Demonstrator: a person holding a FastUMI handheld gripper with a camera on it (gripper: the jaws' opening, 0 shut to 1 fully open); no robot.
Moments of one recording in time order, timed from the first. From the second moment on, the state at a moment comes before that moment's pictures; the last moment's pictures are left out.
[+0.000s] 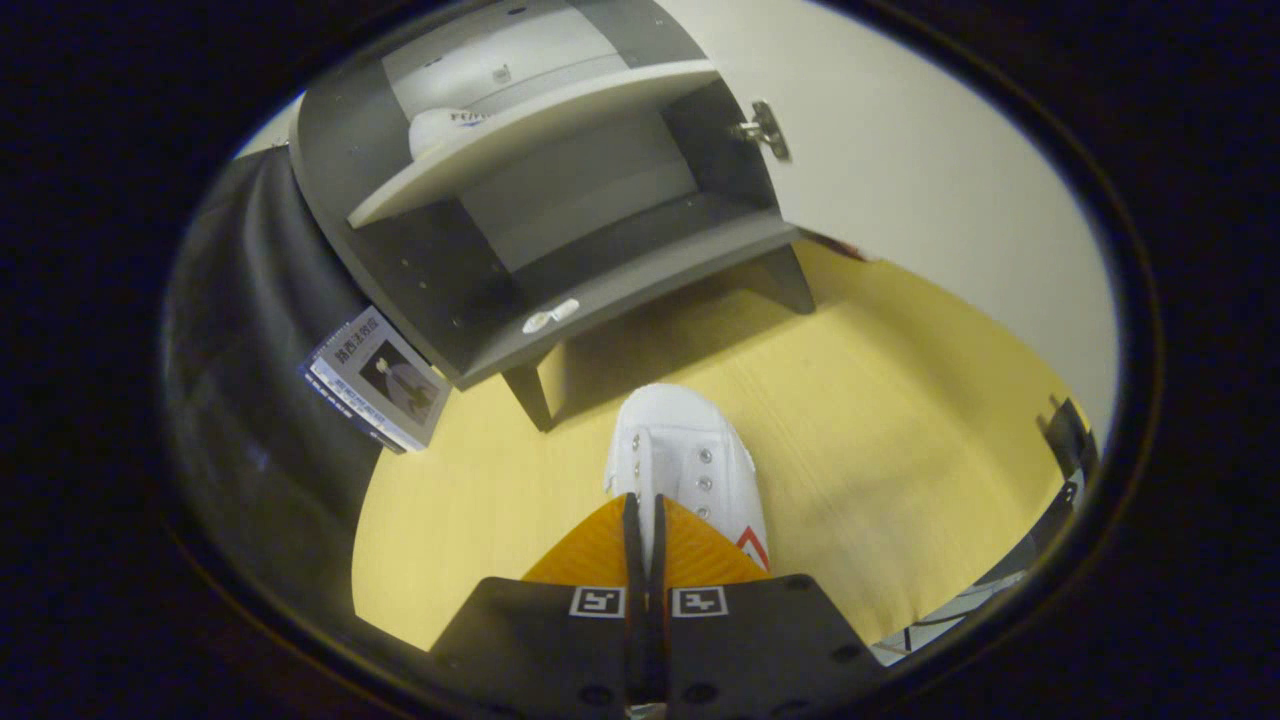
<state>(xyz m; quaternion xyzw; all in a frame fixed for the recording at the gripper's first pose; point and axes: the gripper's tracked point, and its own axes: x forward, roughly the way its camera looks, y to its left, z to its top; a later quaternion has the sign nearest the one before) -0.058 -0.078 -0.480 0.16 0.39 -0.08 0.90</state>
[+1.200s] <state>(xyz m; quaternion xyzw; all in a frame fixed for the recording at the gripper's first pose) 0.136 -0.102 -0.211 0.06 0.20 -0.09 0.97</state>
